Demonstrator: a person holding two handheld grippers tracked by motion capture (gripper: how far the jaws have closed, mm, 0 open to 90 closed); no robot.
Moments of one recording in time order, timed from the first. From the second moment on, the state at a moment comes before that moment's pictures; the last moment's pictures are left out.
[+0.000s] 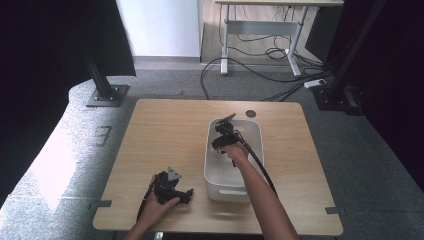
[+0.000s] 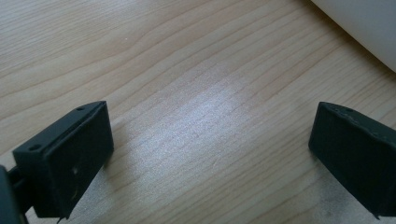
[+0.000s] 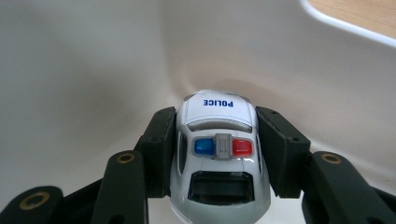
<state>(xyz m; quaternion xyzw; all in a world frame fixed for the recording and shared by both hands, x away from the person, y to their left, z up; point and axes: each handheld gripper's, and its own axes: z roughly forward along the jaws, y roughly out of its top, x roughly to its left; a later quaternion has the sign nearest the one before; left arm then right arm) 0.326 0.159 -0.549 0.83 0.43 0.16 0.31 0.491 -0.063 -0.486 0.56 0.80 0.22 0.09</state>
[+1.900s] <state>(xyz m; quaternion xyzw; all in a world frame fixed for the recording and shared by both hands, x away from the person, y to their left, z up) 0.326 0.159 -0.549 0.83 0.43 0.16 0.31 0.489 -0.061 -0.492 0.56 0.79 0.22 0.09</state>
